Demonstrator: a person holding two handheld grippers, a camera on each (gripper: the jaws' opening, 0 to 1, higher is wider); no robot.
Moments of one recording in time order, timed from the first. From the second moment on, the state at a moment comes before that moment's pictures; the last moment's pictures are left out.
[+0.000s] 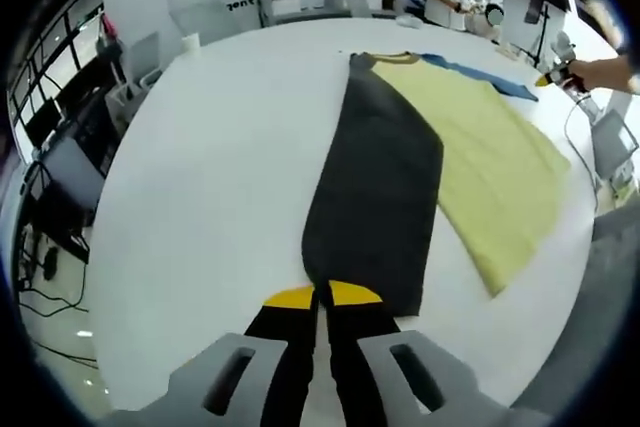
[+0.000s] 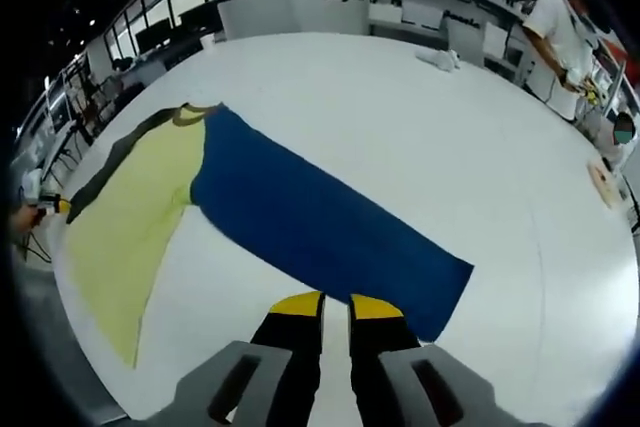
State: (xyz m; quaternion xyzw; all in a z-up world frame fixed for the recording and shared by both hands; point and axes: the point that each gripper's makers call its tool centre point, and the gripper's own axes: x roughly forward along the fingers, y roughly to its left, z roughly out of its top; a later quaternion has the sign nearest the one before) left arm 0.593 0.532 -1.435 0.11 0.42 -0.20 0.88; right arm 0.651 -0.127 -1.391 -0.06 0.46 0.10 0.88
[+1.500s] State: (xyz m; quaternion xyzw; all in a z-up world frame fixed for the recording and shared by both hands) left arm 0.619 0.558 -1.399 0.11 0.39 -0.19 0.89; right arm 0.750 0.148 -1.421 -0.14 0.33 0.39 0.85
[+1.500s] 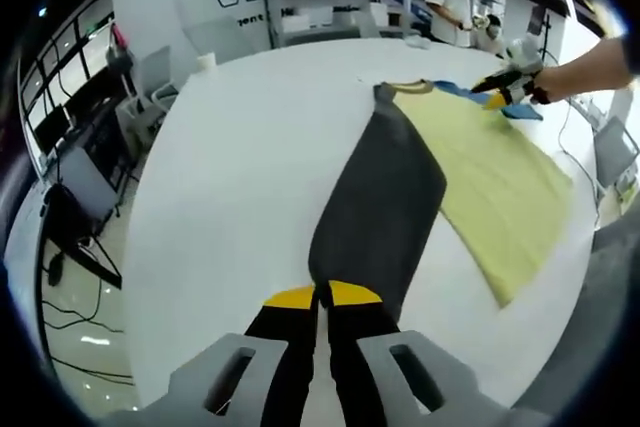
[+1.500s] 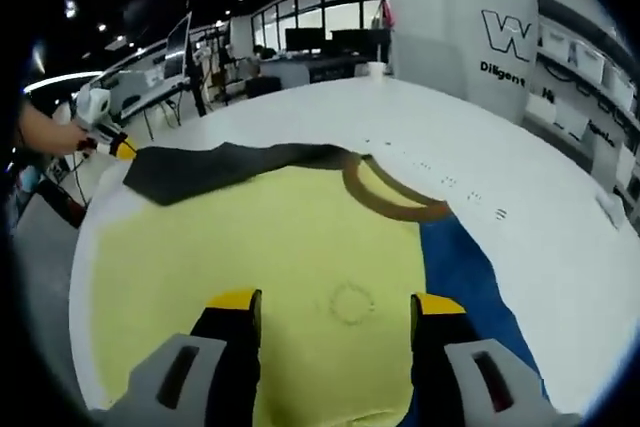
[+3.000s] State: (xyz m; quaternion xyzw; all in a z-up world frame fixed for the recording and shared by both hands) left arm 0.697 0.662 -1.387 0.10 0.43 -0.09 0.89; right arm 0.719 0.163 -1.438 -0.14 0.36 0.45 0.80
